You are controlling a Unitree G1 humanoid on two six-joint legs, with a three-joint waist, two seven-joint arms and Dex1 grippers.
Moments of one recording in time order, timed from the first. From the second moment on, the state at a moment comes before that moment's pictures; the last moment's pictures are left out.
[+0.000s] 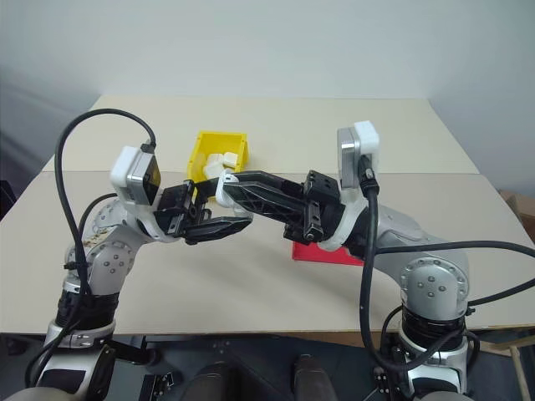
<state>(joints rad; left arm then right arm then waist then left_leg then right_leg) -0.54 0.44 0.02 -0.20 -0.80 0.39 -1.20 -0.53 -0.41 -0.14 -0.57 1.27 0.88 0.54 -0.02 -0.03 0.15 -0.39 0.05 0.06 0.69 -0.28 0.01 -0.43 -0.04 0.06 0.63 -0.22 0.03</state>
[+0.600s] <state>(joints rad) -0.52 0.45 0.02 -0.21 -0.80 0.39 -1.20 -0.50 -0.48 -0.11 -0.57 1.26 0.86 0.55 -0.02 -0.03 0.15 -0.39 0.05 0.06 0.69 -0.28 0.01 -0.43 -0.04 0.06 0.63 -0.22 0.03</state>
